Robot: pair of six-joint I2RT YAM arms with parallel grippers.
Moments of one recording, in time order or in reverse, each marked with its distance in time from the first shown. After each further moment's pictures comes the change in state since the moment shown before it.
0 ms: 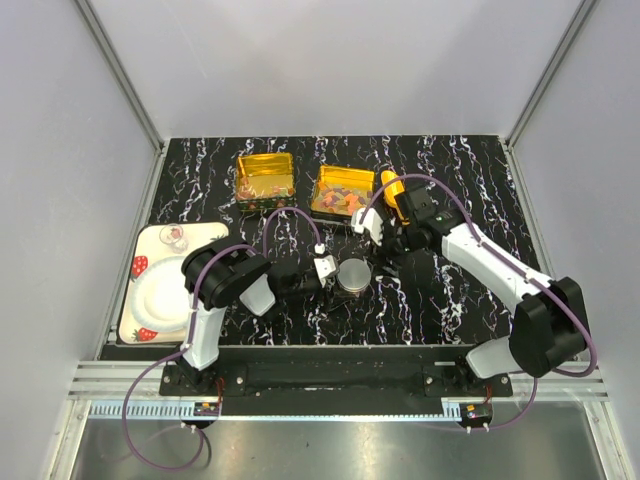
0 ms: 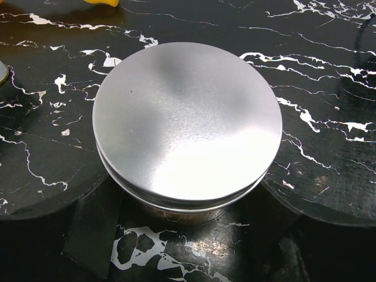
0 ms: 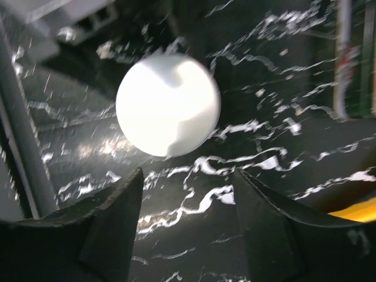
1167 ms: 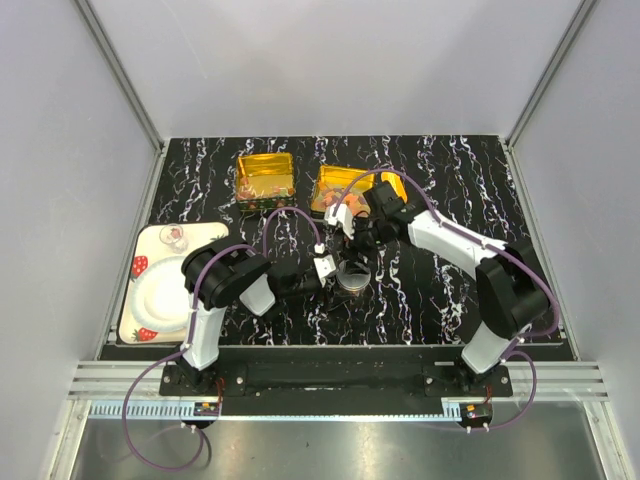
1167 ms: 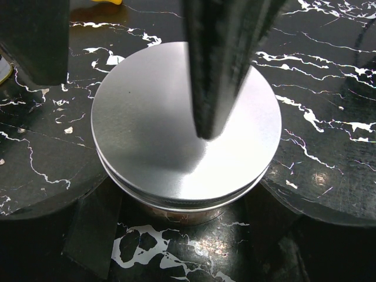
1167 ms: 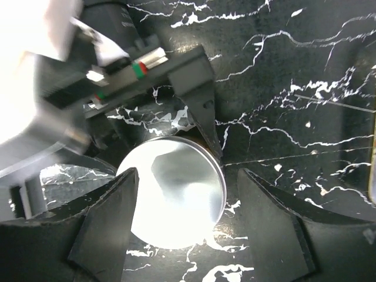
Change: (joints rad) left arm 0.000 0.000 0.000 -0.003 -0.009 0.001; right arm 0.096 0.245 0.116 0.175 -0.079 0.128
